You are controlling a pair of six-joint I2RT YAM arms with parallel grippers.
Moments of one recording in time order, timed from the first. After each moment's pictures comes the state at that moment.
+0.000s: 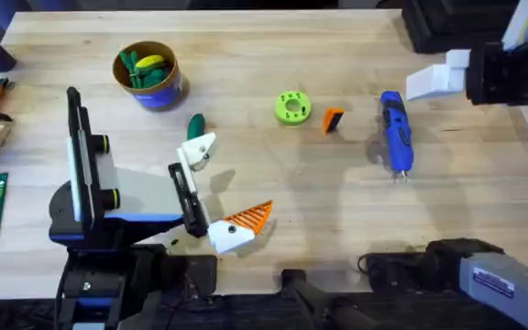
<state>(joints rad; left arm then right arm) 0.01 0.01 0.01 -0.14 1.19 0.06 0.00 1.14 1.25 -1.22 -0.03 0.01</state>
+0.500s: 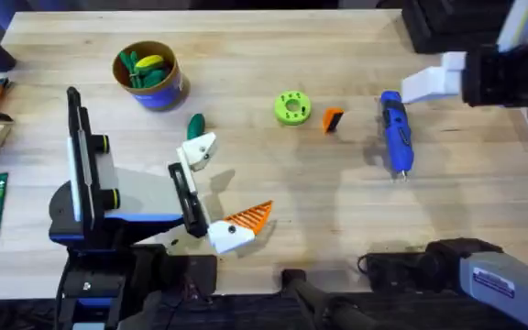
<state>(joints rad) 0.01 0.01 0.01 -0.14 1.19 0.06 0.04 1.16 1.27 -1.25 -0.04 0.03</state>
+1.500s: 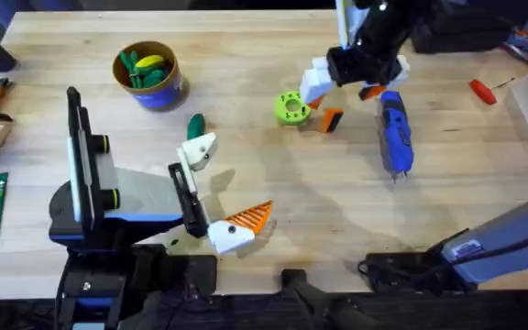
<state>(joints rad) 0.01 0.01 0.01 -0.14 1.19 0.06 0.41 1.78 1.58 -1.27 0.01 0.24</state>
